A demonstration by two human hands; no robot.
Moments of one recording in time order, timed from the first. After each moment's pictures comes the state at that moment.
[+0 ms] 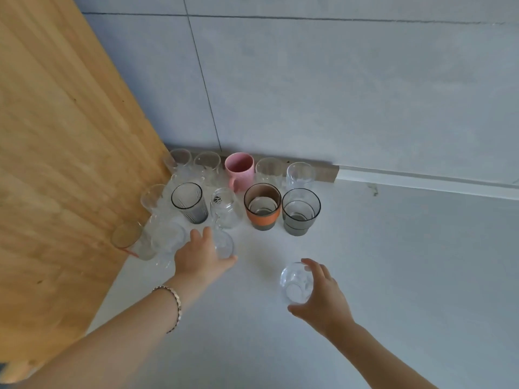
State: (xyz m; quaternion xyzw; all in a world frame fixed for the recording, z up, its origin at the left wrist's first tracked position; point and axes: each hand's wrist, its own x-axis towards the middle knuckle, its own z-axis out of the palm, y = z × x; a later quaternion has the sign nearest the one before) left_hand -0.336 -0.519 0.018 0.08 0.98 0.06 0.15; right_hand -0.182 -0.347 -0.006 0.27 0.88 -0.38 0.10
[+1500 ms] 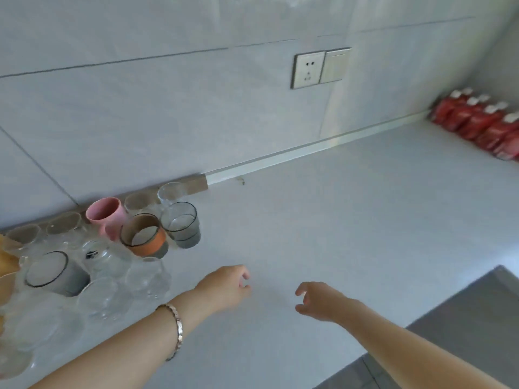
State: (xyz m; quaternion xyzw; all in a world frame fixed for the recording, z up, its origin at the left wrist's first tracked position) left_hand -0.217 -0.403 0.037 0.47 0.80 0.04 0.36; right_hand -0.031 -0.302 0.010 0.44 0.79 -0.34 0.25
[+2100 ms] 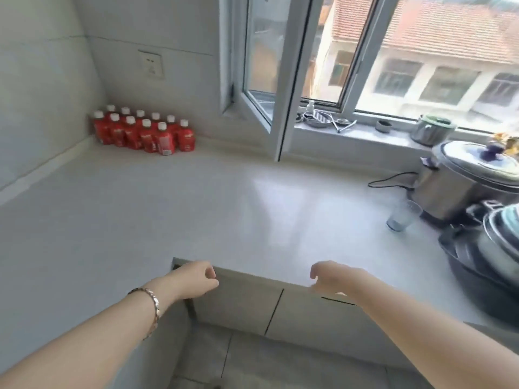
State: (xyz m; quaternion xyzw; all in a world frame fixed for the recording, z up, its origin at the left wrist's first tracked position) left_hand 0.332 -0.123 0.068 0.77 0.52 -0.13 0.35; right_hand 0.591 -0.223 0.086 0.79 0.51 -0.29 0.19
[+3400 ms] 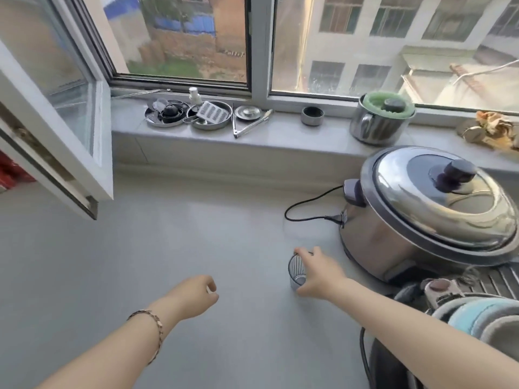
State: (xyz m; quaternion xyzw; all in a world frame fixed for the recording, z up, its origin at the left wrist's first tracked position) left_hand 0.807 -0.022 0.006 0.76 0.52 -0.20 0.32; right_hand 1.052 -0.126 0.017 0.81 0.51 -0.27 0.05
